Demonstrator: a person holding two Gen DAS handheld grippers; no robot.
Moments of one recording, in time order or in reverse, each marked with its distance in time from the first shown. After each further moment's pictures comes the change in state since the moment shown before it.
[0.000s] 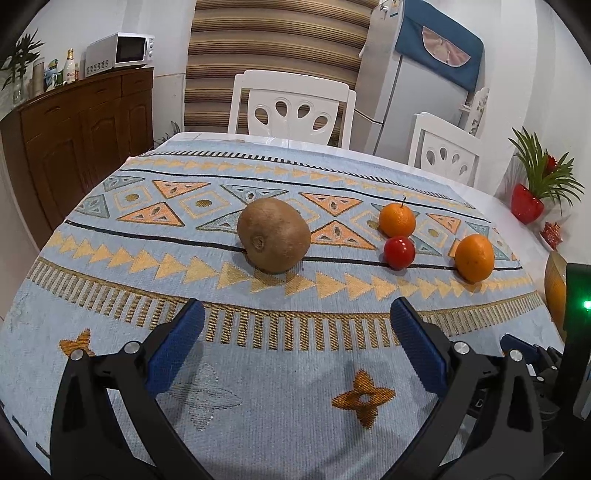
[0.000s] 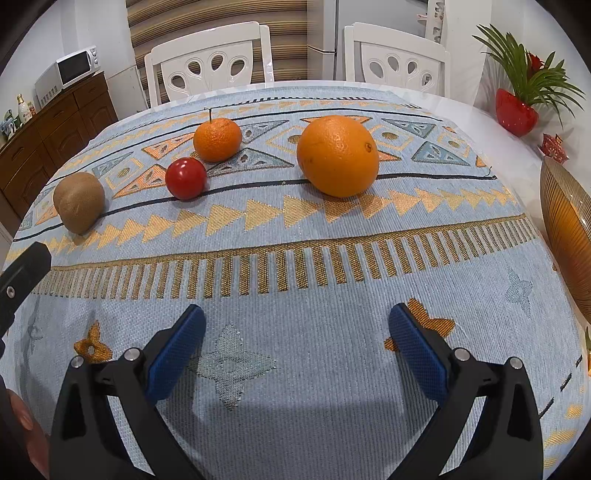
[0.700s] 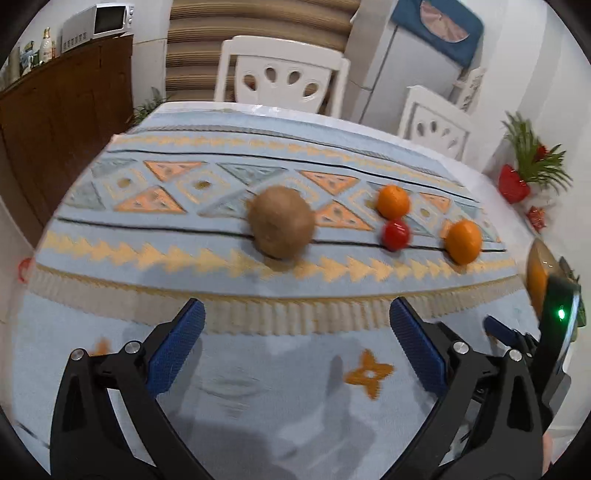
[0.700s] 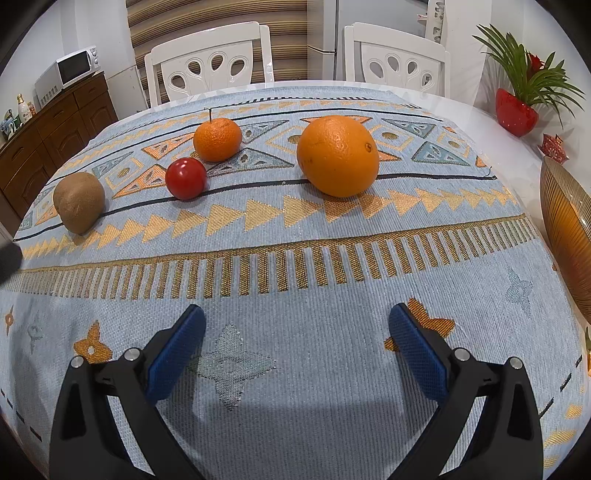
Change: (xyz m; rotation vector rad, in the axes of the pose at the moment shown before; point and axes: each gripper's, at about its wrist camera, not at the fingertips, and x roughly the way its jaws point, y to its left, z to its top) left arm 0.001 0.032 0.035 0.011 0.205 -0.071; right arm 0.000 0.001 0.000 0.000 0.000 0.000
